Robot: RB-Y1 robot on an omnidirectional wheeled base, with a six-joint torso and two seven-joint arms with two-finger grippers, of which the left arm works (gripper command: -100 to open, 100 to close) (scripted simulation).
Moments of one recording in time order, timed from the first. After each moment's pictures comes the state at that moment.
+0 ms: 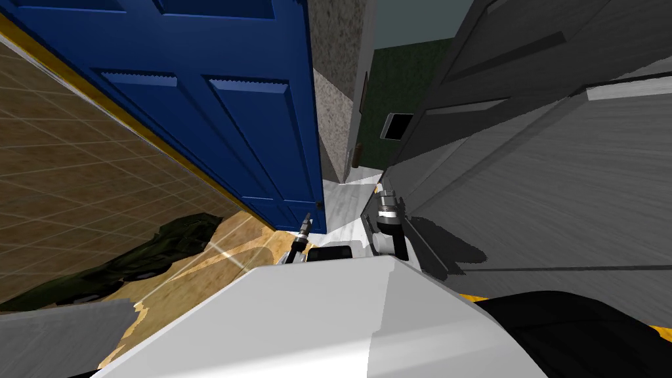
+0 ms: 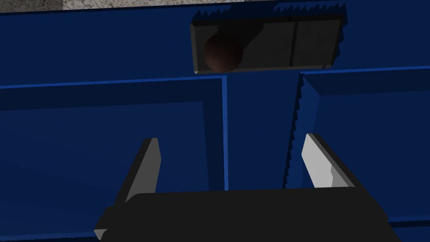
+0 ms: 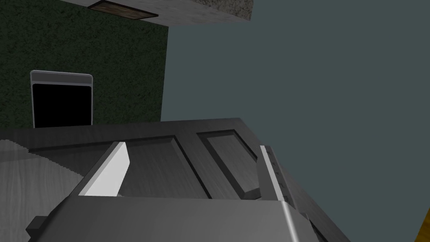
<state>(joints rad) 0.13 0.07 -0.22 -0.96 0.01 -0.74 0.02</state>
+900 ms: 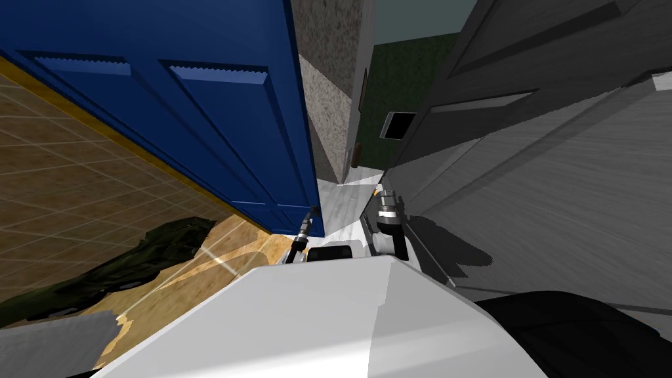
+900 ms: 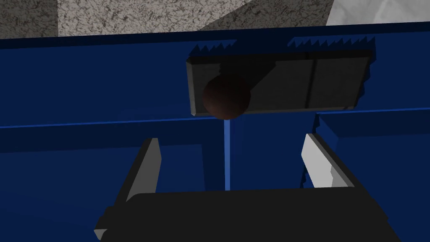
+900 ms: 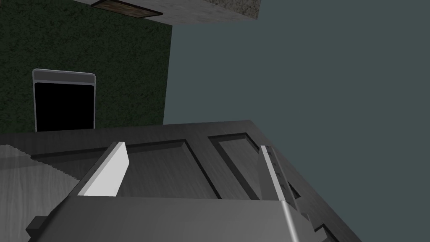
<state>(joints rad) 0.13 0.07 -0.22 -0.96 0.01 -0.74 0.01</state>
